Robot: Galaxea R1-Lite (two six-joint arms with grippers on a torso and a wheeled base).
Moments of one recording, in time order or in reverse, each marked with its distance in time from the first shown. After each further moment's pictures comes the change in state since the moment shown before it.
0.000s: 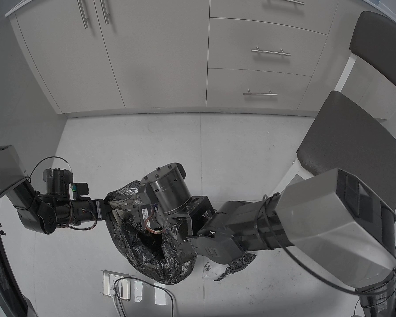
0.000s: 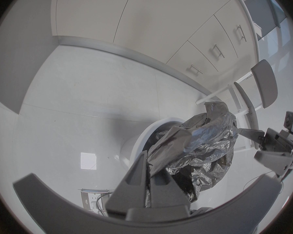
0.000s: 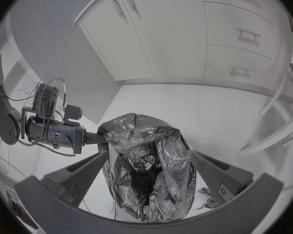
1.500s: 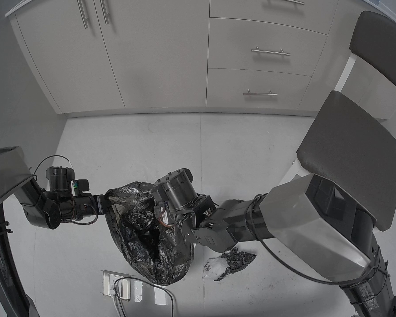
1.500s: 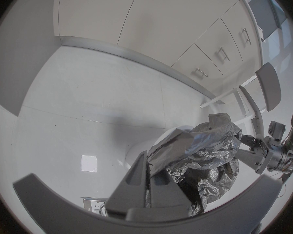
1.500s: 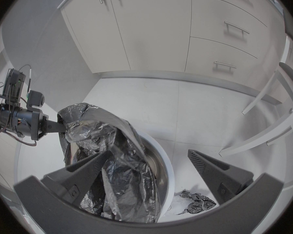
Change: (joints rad) left arm 0.025 0.089 -0.102 -0.010 0.002 -0.005; right arm -0.080 0.121 -0.089 0.045 -0.120 -0.026
